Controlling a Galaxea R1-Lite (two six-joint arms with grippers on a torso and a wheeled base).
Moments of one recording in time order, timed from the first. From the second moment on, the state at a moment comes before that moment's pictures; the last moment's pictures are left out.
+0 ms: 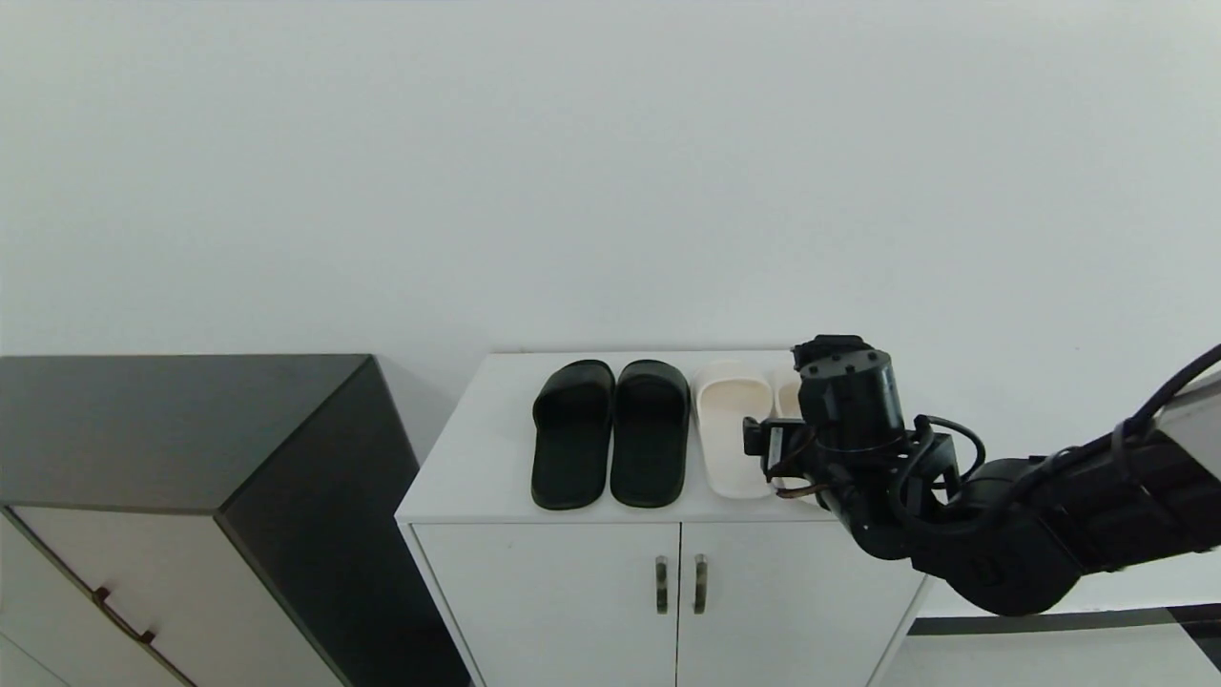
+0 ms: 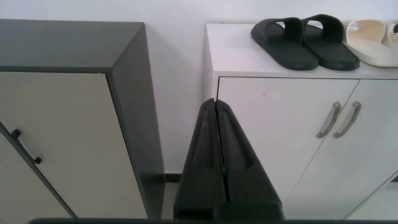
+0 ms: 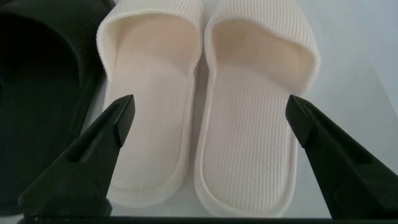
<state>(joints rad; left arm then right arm) -0.01 0.00 0.00 0.00 0.03 -0.02 0.70 1.95 -0.98 -0.58 -0.64 0.31</state>
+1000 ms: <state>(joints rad) -0.01 0.00 0.00 0.00 0.03 -0.02 0.60 2.21 -1.26 -0.66 -0.57 0.22</state>
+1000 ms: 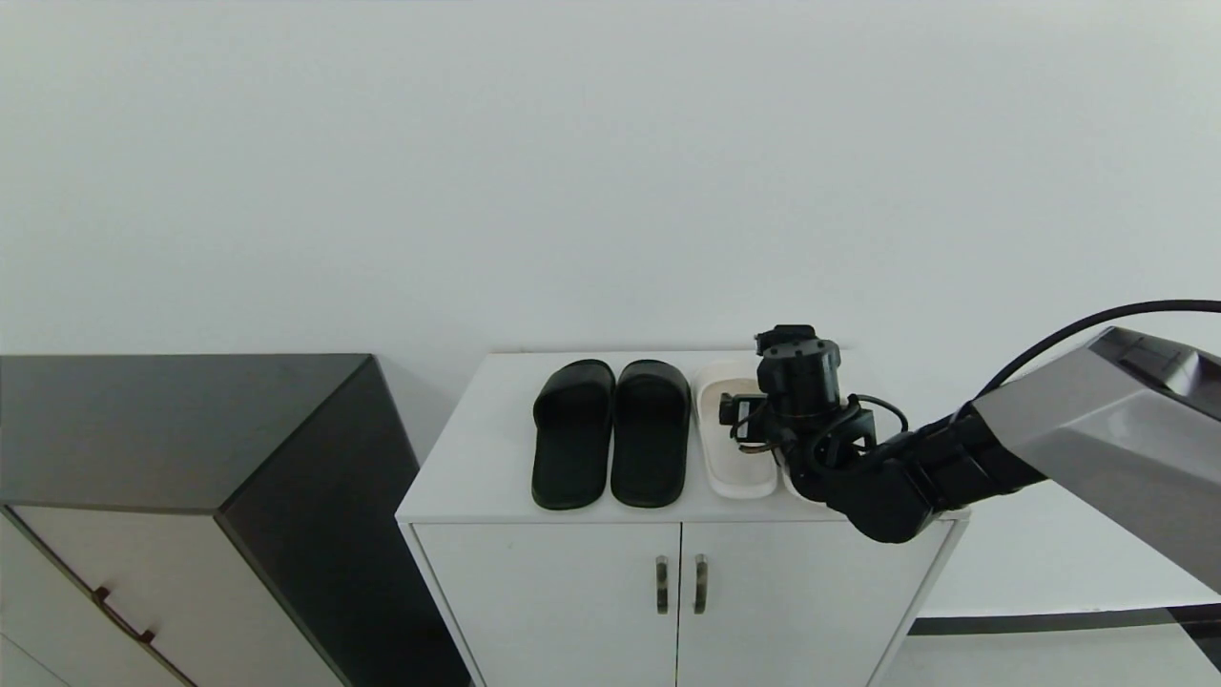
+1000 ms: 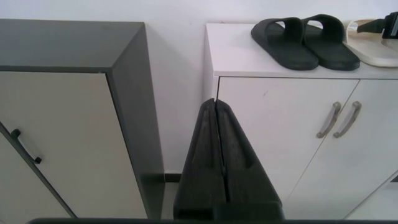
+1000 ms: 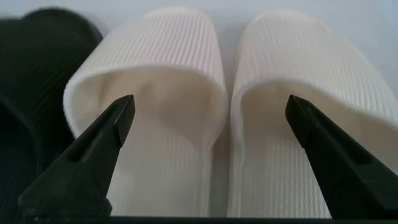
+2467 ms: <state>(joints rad) -0.01 0.00 0.00 0.00 0.04 -0.03 0.63 2.01 -1.05 -0.74 -0.56 0.12</state>
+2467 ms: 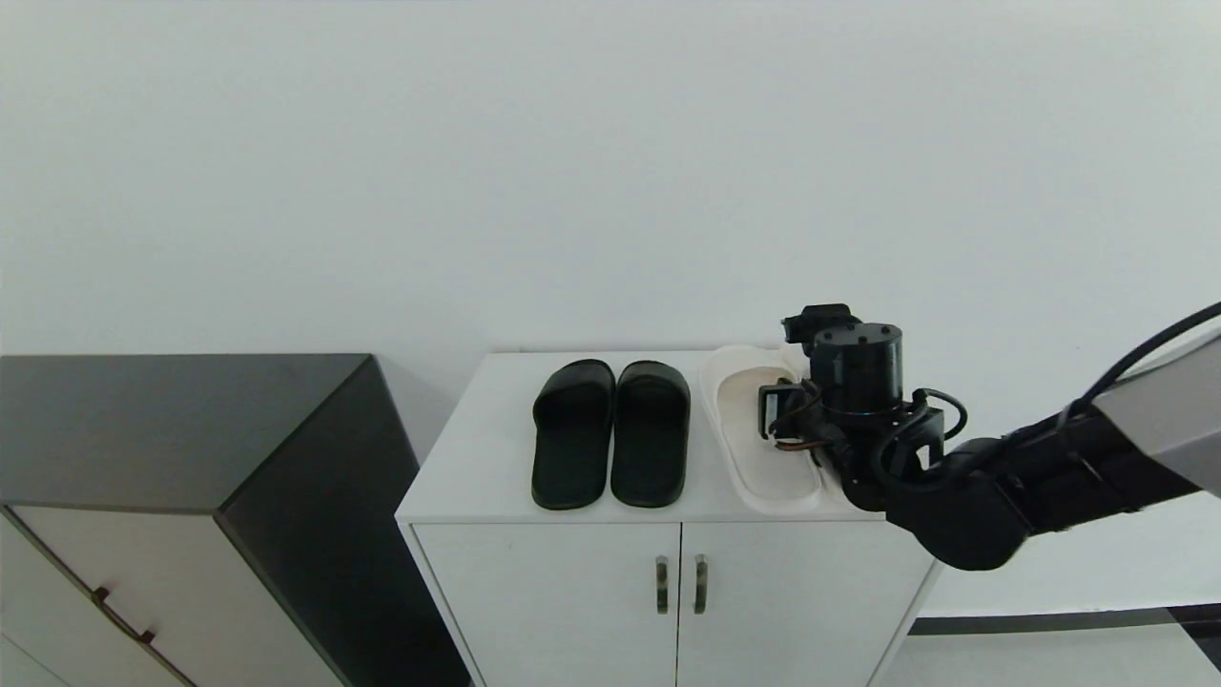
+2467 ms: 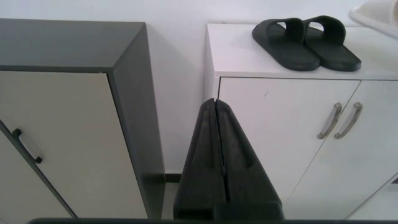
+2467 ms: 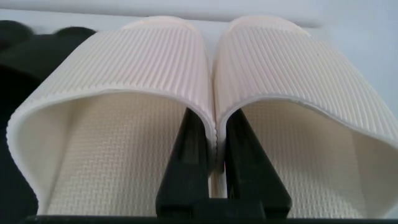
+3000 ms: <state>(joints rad) -0.01 0.00 0.00 0.00 0.03 -0.03 0.86 1.61 -0.62 -0.72 -0.23 0.12</state>
